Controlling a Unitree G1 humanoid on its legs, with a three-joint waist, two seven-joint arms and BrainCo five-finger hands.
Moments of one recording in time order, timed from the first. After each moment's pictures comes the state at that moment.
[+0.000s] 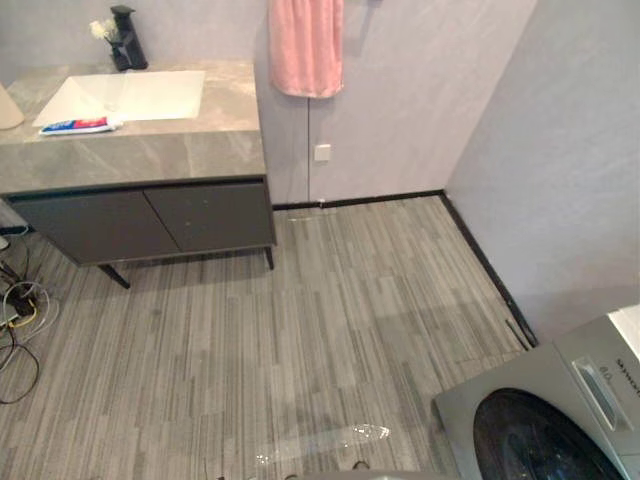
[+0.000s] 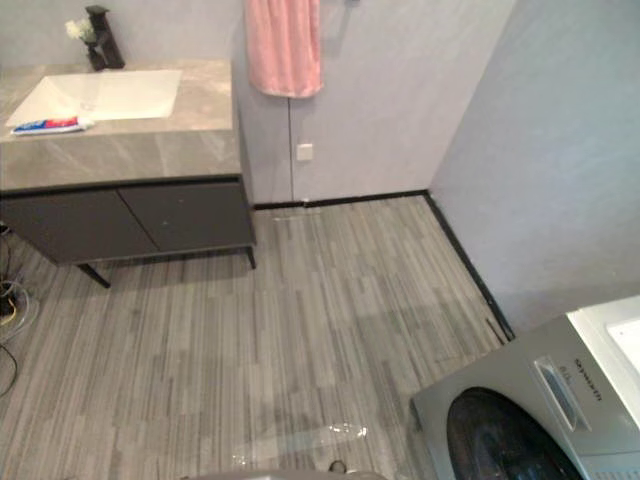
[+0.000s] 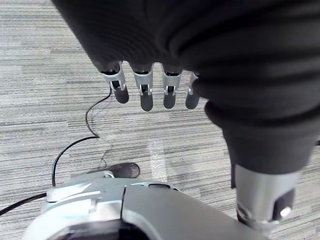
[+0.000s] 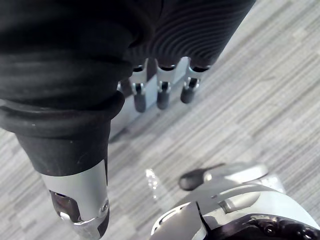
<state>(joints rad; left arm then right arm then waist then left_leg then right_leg) 0.16 0.16 -0.03 1.27 -0.11 -0.14 0.05 0.14 -0.04 -0.39 1.23 0.11 -0.07 -0.06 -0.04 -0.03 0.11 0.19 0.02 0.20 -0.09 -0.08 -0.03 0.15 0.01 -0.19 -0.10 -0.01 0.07</state>
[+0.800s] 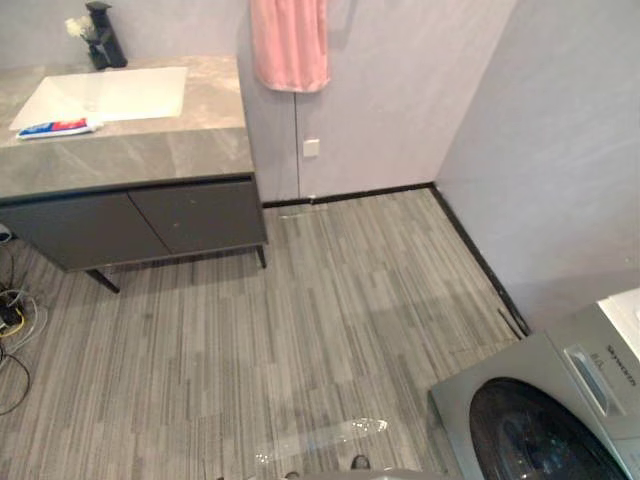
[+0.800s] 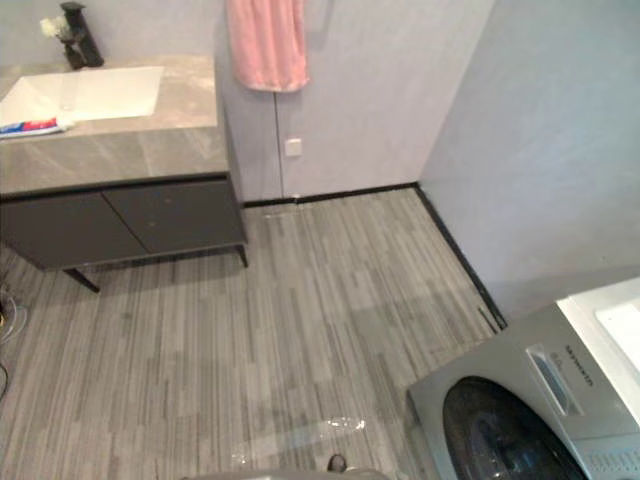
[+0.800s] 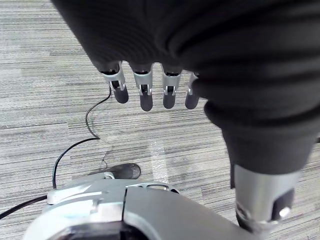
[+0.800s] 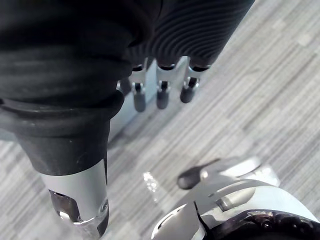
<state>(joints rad) 0.15 0.15 0.01 1.27 -0.12 -0.14 0.05 0.14 -0.03 -0.43 1.23 0.16 -0.07 -0.04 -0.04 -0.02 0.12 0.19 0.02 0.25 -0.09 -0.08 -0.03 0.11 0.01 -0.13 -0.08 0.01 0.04</state>
